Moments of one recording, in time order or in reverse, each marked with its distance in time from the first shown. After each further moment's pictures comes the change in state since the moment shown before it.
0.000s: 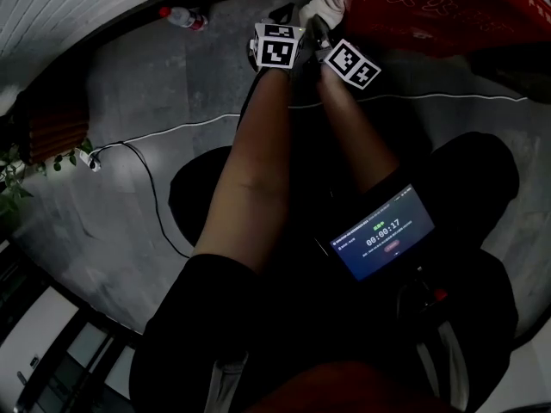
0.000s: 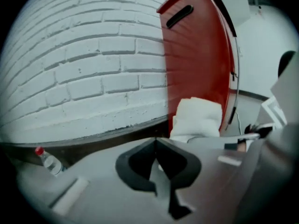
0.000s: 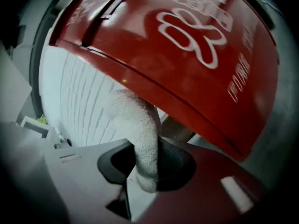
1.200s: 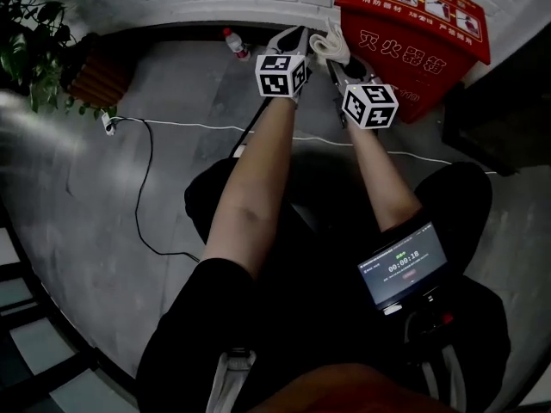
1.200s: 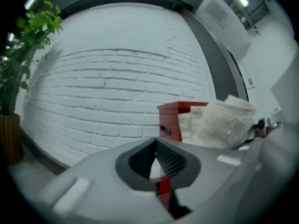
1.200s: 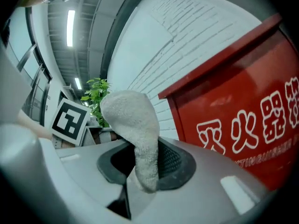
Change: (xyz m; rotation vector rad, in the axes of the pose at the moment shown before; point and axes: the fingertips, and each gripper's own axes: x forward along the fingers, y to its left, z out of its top) left arm -0.215 -0.046 0.188 -0.169 -0.515 0.187; right arm -0.153 0.225 0.126 -0.752 0.091 0.435
